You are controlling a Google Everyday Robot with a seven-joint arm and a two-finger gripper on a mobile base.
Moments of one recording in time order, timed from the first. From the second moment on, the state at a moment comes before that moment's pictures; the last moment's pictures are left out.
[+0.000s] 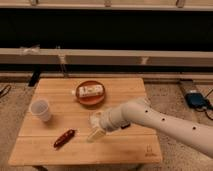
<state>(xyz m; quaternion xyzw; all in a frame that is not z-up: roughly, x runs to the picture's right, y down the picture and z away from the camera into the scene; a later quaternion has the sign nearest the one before) -0.061 0.176 0.675 0.33 -0.30 -0.87 0.21</state>
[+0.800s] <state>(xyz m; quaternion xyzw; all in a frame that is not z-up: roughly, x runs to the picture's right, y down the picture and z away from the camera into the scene) -0.061 0.176 0.675 0.33 -0.30 -0.87 0.21</state>
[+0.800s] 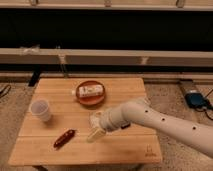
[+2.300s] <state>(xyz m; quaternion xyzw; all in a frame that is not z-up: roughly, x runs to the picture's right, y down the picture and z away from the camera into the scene) -0.033 0.187 0.799 0.12 -0.34 -0.91 0.21</state>
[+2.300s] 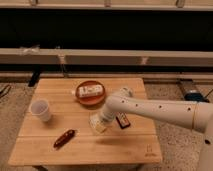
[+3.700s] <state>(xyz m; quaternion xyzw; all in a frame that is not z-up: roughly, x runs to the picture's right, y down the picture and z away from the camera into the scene) -0.061 0.180 0.849 0.06 -0.37 -0.90 0.24</state>
